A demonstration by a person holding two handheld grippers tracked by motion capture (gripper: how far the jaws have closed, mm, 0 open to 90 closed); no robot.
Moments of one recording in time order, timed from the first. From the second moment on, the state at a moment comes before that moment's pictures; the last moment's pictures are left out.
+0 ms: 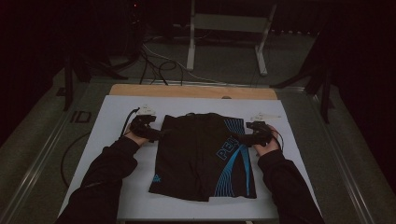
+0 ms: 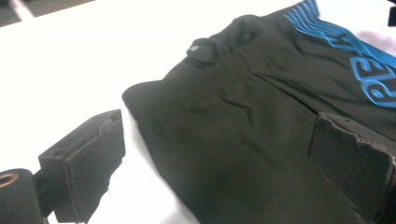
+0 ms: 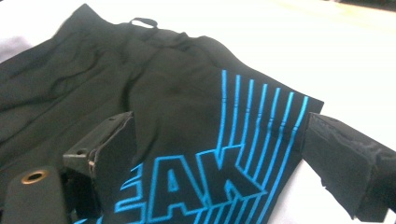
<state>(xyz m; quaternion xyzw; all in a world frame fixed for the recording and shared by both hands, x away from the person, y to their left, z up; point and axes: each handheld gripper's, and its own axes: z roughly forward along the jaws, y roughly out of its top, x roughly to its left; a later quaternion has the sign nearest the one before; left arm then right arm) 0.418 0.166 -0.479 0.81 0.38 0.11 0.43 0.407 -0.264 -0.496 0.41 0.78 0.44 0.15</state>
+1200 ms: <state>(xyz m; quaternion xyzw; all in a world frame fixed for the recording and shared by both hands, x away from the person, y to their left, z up) 0.469 0.155 -0.527 0.79 0.46 0.09 0.40 0.455 -0.260 -0.525 0.51 0.76 0.35 0.18</state>
